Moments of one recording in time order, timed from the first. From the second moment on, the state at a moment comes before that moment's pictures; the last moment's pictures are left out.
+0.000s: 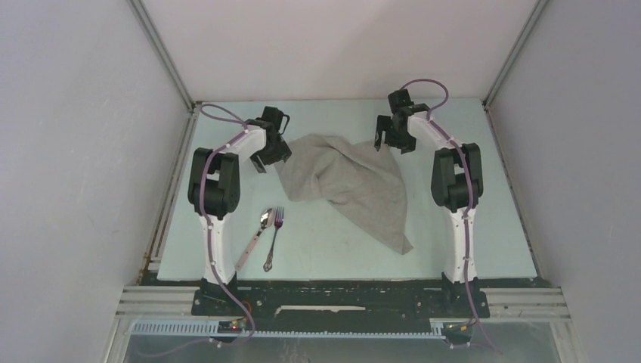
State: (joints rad) left arm -0.24 2.13 1.64 -0.71 -0.26 -0.76; right arm 0.23 2.25 1.92 -0.75 0.05 0.34
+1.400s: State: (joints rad) left arm -0.23 2.24 1.80 -0.73 -0.26 -0.75; right arm 0.22 2.27 1.86 -0.68 0.03 0.28
